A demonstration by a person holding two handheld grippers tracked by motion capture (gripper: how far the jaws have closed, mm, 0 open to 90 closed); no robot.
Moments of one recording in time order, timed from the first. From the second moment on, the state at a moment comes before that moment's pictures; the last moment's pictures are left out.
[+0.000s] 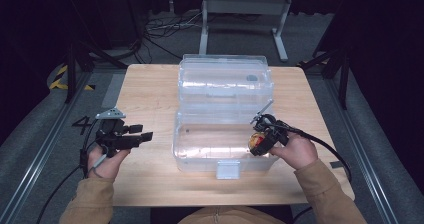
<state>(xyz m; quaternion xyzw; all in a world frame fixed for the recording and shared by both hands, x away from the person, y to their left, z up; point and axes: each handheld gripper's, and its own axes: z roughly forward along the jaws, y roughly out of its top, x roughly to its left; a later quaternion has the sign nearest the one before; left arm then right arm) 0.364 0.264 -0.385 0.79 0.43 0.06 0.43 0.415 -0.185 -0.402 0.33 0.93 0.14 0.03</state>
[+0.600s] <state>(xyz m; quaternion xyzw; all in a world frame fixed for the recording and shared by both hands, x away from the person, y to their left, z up) 0.365 0.264 -0.385 0.79 0.43 0.07 0.43 0.411 -0.172 -0.414 0.37 0.92 0.11 0.05</state>
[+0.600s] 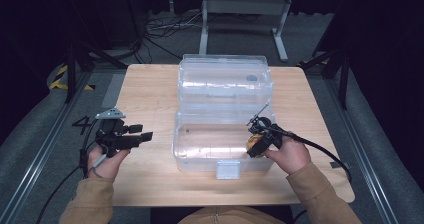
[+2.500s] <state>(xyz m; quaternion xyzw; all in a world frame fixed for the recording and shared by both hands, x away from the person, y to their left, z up) 0.365 0.264 -0.386 0.79 0.44 0.06 0.43 0.411 -0.169 -0.417 0.37 0.92 0.08 0.07</state>
